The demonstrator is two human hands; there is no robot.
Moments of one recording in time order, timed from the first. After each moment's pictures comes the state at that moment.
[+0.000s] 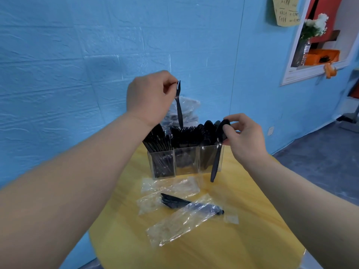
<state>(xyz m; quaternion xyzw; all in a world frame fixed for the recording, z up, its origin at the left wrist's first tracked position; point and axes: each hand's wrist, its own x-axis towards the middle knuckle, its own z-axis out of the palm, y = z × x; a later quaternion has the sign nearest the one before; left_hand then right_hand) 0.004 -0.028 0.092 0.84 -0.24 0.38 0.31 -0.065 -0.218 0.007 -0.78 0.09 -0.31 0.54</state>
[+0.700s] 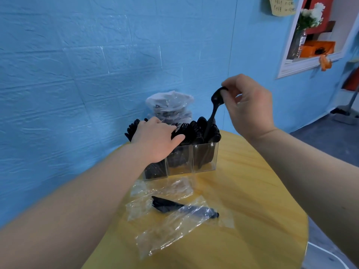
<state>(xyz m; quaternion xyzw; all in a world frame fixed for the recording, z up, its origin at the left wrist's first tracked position) 0.028 -0.046 0.011 0.96 -0.25 0.12 -0.06 -0.036 -0.248 0.043 -0.81 -0.04 -0.50 0.29</state>
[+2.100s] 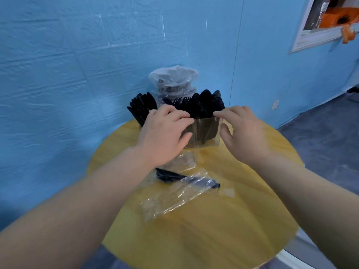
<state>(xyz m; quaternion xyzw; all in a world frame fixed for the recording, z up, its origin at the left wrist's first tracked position) -0.018 -0.035 -0.031 0.87 -0.38 0.31 0.03 -0.066 -0.242 -0.053 -0.90 -0.07 -0.38 0.17</state>
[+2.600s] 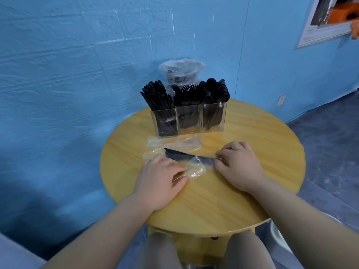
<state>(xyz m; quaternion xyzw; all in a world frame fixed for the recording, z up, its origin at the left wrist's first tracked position) -0.122 0.016 -0.110 0.96 -0.28 0.06 0.06 -0.141 -0.210 -0.116 -0.98 0.01 -0.13 0.16</state>
